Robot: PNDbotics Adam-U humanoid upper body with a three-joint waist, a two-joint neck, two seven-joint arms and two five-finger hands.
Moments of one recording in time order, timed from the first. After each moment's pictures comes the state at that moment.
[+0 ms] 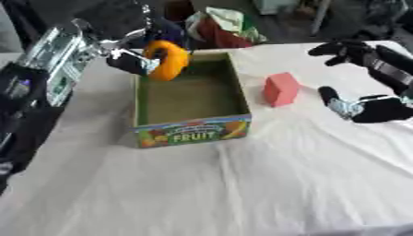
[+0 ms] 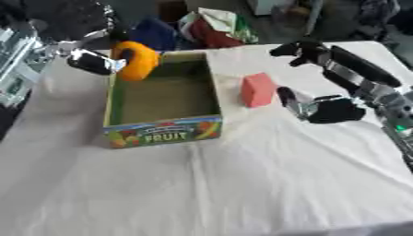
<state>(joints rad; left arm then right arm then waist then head) -0.98 0.42 -0.34 -1.22 -1.12 -0.32 -0.30 -0.53 -0.70 0.27 -1.72 0.19 -0.19 0.36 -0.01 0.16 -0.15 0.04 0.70</state>
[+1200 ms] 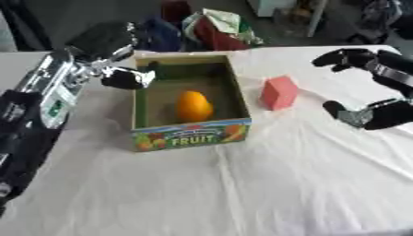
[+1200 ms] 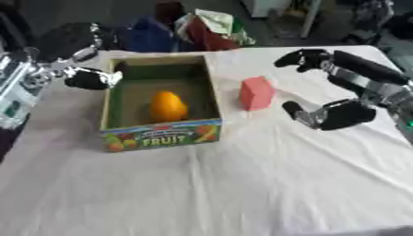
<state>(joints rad) -0.86 0.52 -0.27 -1.38 -0.88 -0.21 -0.21 -0.57 -0.80 0.24 -1.67 0.26 -0.18 0.42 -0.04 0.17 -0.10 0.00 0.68</state>
